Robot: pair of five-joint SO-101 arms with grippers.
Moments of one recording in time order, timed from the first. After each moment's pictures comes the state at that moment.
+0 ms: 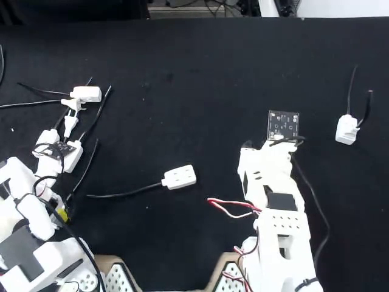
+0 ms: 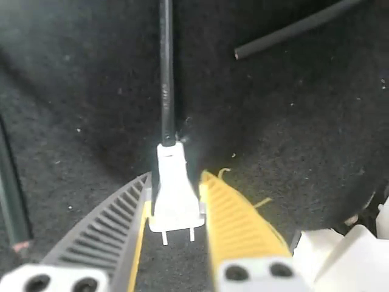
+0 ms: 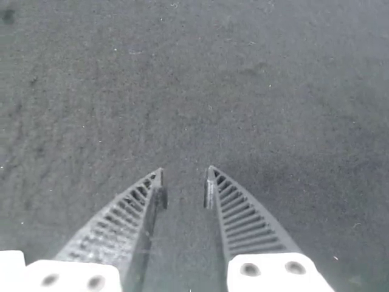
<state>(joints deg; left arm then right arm) -46.1 -11.6 49.1 66.8 -69.1 4.7 -56.0 82.4 23.3 -0.9</state>
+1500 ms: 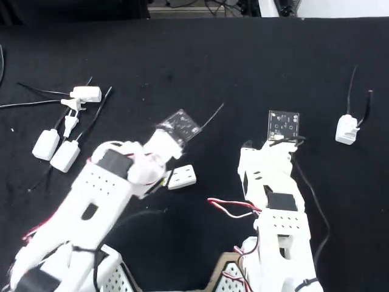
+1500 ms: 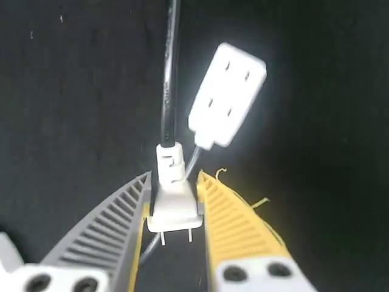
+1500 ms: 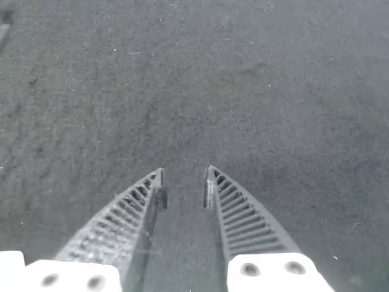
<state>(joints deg) 21.2 -36.1 44.5 65.5 -24.1 4.7 -56.0 82.4 23.3 -0.9</state>
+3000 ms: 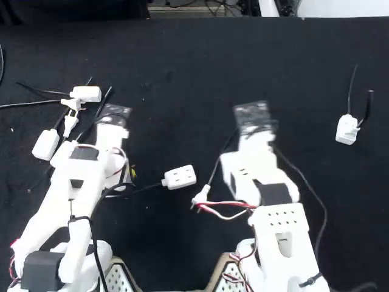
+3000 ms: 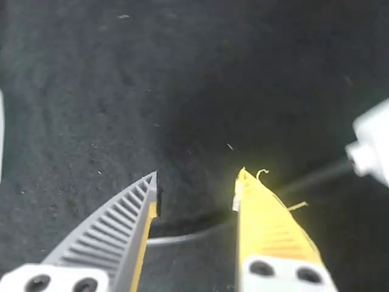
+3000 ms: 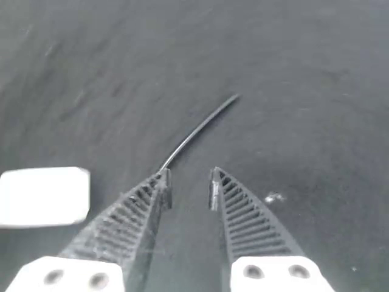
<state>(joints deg) -2.0 -26.1 56.0 50.9 -9.3 -6.5 -56.0 70.3 44.6 7.5</state>
